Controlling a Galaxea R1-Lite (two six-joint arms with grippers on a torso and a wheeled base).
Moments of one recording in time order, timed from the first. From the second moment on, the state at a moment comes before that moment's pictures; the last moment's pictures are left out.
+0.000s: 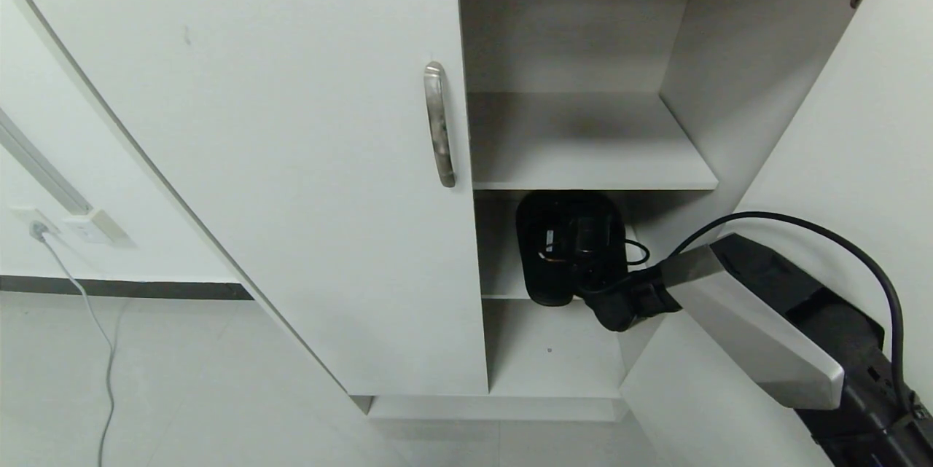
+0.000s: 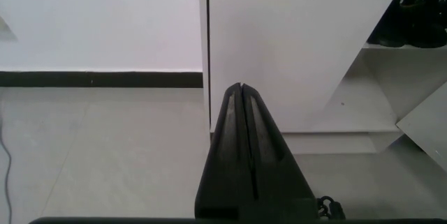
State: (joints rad) left arm 0.00 0.00 0.00 0.00 0.00 -0.02; right arm 0.53 2.58 -1.76 -0.78 -0.57 0.05
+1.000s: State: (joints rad) left arm 0.00 0.00 0.00 0.00 -0.01 -0.02; right arm 0.58 2.45 -1.47 -0.92 -0.57 0.05
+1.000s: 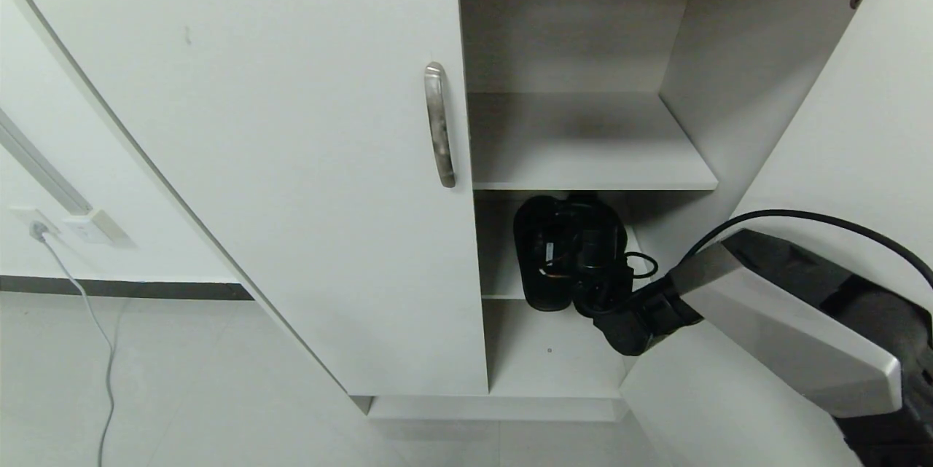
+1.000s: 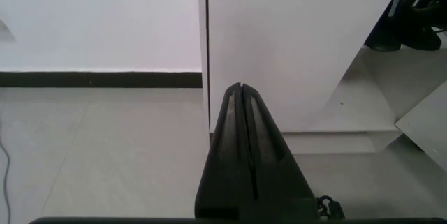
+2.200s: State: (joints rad) left arm 0.00 0.00 0.00 0.00 -0.01 -0.02; right arm 0.79 2.06 -0.78 -1.12 -0.58 0.05
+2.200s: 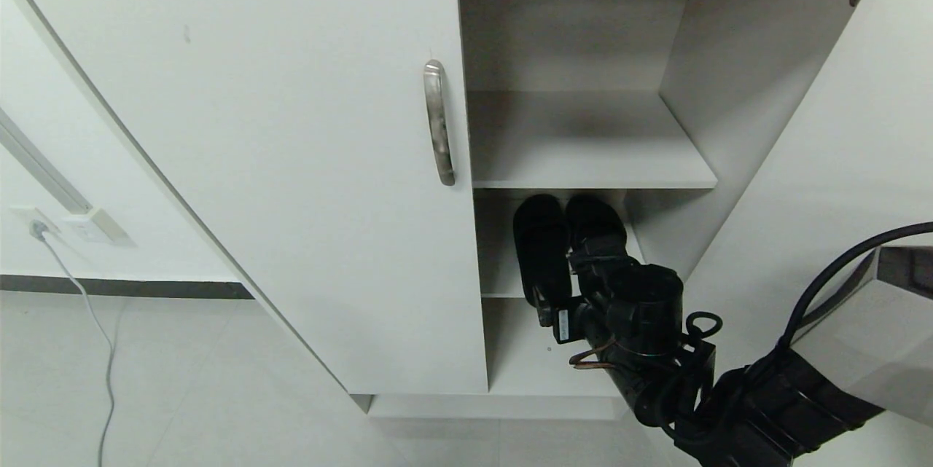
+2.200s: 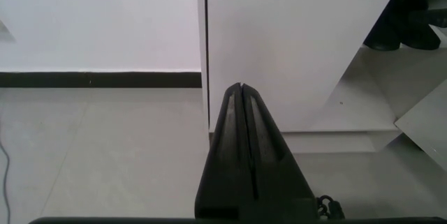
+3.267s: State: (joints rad) left arm 0.00 0.00 0.00 0.00 -0.01 -0.02; right arm 0.81 2.03 -0.74 -1.12 -0.58 0.04
